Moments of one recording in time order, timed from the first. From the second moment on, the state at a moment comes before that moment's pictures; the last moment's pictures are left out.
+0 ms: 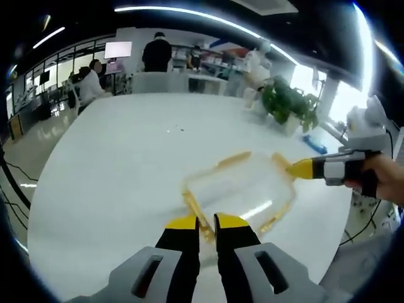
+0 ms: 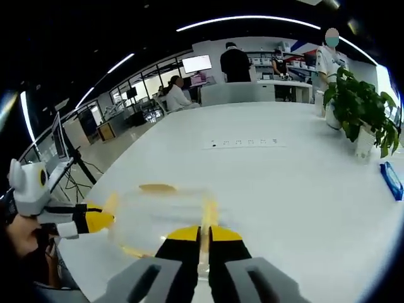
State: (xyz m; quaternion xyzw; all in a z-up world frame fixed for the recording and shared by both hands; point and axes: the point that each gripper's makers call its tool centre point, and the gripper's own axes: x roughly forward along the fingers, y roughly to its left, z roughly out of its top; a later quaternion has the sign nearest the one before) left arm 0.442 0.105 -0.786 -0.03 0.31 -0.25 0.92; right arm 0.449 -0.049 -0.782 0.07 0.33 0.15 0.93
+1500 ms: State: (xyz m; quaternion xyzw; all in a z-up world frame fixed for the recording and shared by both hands) left arm 0.440 0.097 -0.802 -0.06 0.35 -0.25 0.90; right arm 0.448 -0.067 -0.802 0.10 0.36 0.12 0.92
